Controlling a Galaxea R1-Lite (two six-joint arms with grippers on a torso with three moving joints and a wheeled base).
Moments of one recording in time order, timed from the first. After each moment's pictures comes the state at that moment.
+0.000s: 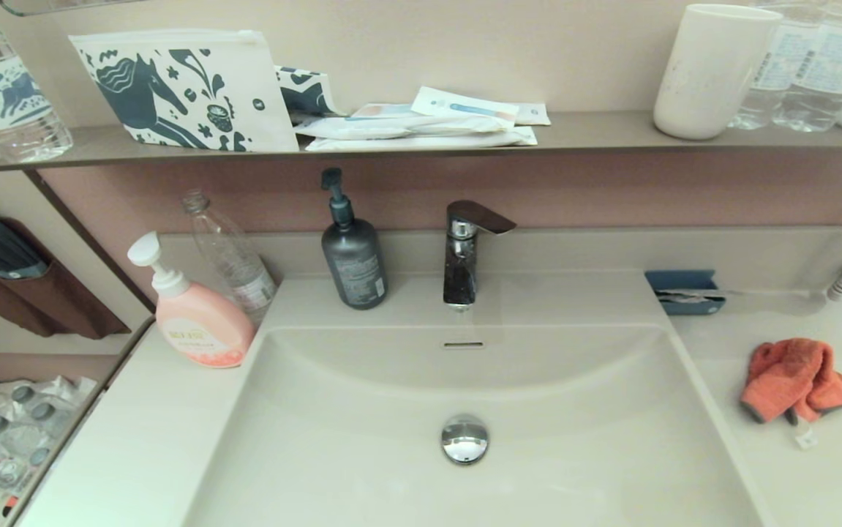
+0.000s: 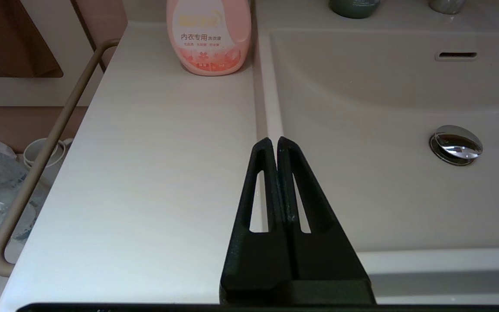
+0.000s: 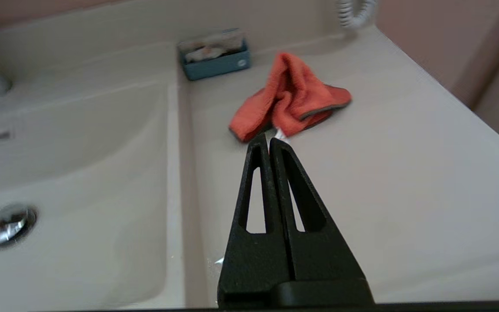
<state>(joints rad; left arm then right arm) 0.00 0.00 0.00 0.00 -0.03 -0.01 0.00 0.00 -0.09 -0.01 -0.16 0.14</state>
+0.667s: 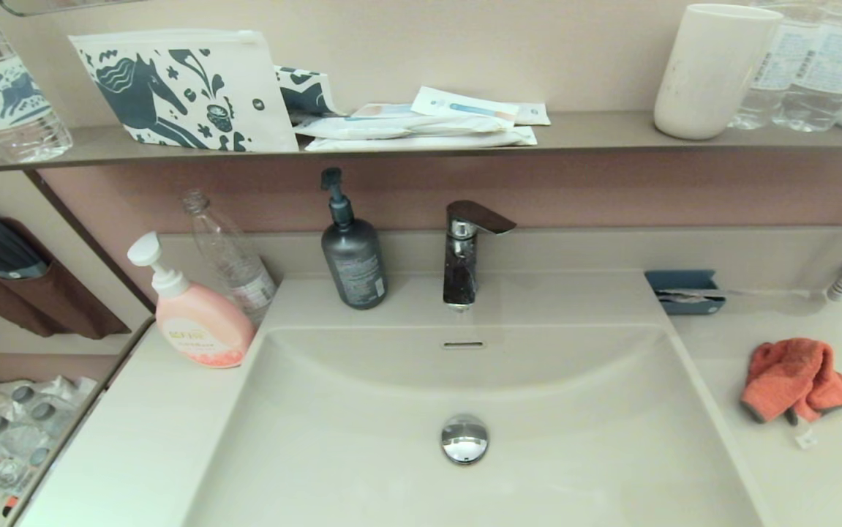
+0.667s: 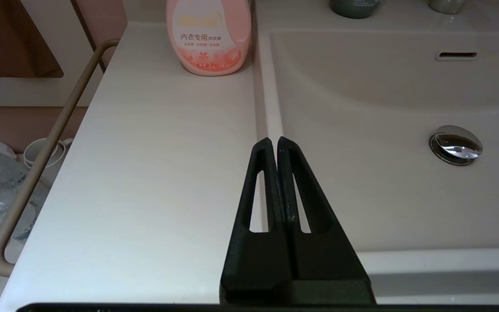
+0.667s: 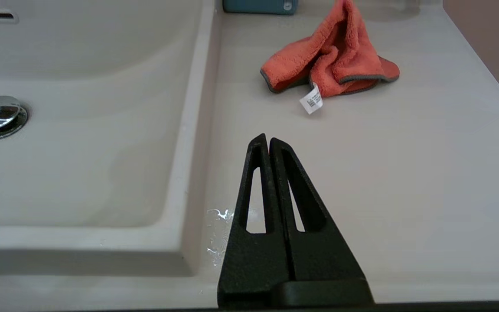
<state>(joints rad) 0.00 0.00 0.00 0.00 -0.03 -0.01 0.00 0.00 0.00 0.01 0.00 -0.04</state>
